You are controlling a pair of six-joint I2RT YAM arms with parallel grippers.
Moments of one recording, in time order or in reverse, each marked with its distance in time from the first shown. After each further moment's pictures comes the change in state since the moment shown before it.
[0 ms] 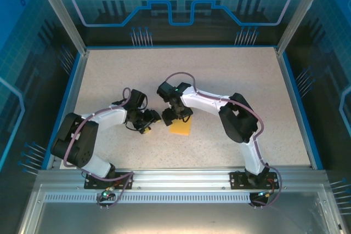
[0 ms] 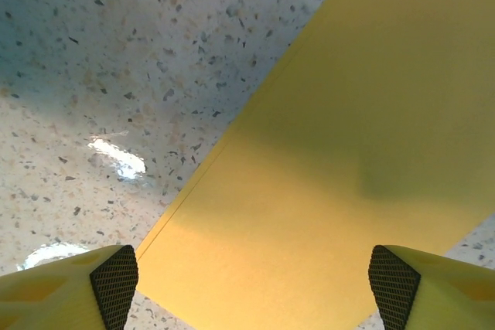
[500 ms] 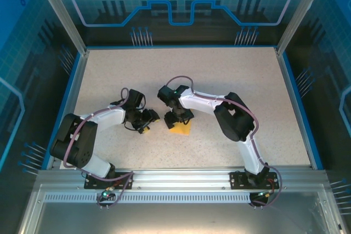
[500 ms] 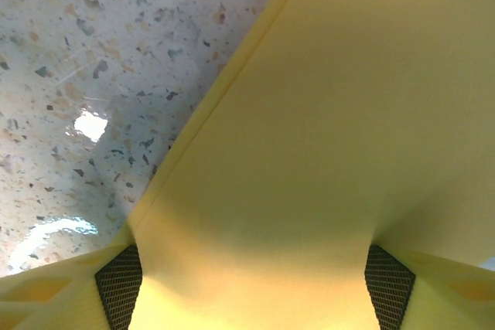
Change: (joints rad) left arm 0.022 -0.008 -0.008 0.004 0.008 0.000; right arm 0.000 0.043 -0.023 -0.004 0.002 0.011
